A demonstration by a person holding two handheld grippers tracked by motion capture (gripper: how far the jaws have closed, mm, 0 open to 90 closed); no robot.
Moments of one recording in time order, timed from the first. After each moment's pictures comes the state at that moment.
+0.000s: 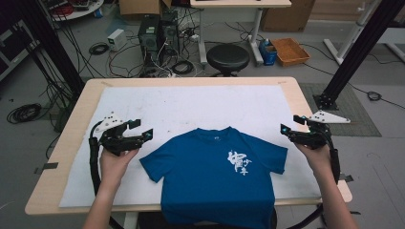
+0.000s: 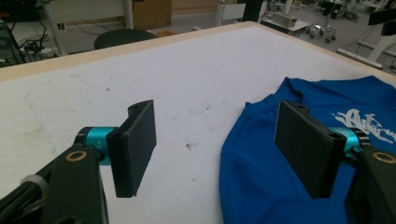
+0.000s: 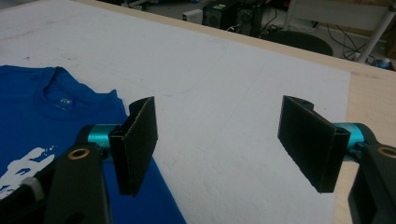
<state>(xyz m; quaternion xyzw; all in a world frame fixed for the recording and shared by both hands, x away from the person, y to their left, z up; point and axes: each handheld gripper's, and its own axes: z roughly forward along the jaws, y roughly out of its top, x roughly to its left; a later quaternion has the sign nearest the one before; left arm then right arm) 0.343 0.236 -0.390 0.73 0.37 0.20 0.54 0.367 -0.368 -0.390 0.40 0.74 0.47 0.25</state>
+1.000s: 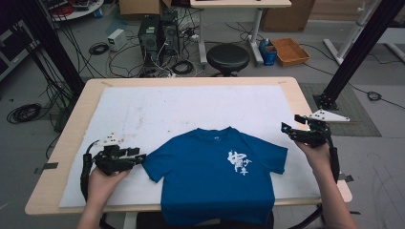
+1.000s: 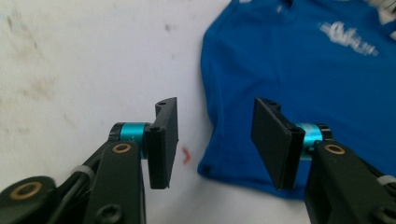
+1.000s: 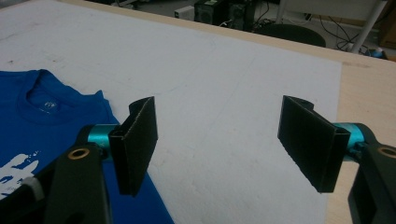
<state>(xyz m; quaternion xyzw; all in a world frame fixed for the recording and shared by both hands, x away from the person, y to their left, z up) 0.310 0.258 -0.438 0.79 0.41 0.08 0.46 0.374 -0.371 -0.394 0.43 0.73 0.47 0.25</state>
